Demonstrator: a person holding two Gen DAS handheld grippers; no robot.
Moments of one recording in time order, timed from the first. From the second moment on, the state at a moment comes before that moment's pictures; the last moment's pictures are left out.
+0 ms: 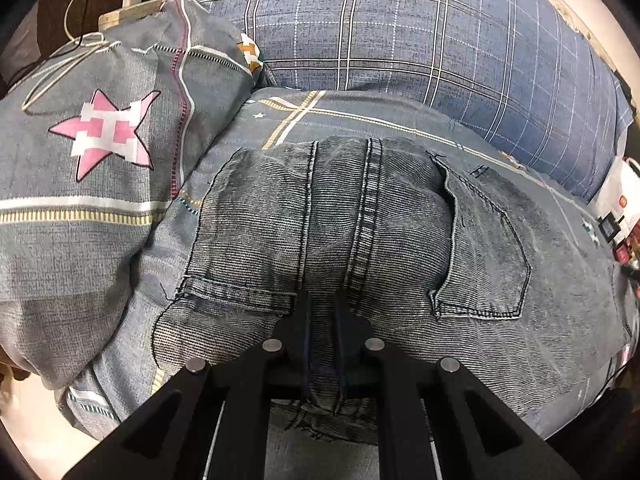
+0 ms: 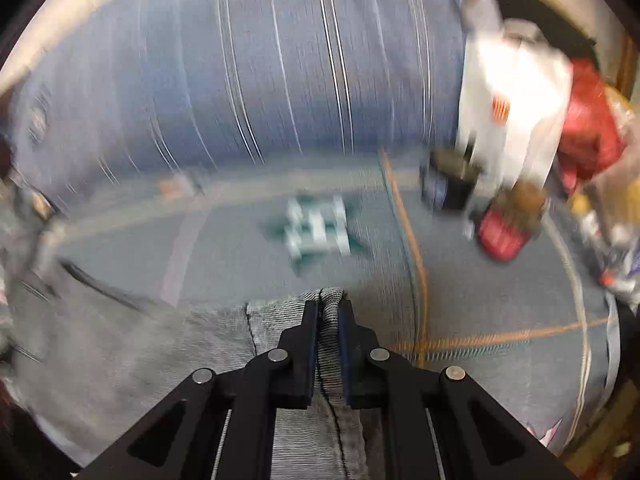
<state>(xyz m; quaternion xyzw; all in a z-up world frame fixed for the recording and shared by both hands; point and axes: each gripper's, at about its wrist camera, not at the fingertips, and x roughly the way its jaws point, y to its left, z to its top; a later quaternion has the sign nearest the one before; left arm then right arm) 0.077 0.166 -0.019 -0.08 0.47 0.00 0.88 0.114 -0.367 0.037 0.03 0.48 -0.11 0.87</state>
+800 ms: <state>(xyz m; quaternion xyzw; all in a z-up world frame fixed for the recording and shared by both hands) 0.061 0.145 0.032 -0.03 0.42 0.05 0.91 0.100 -0.235 0.113 0.03 0.45 0.06 0.89</state>
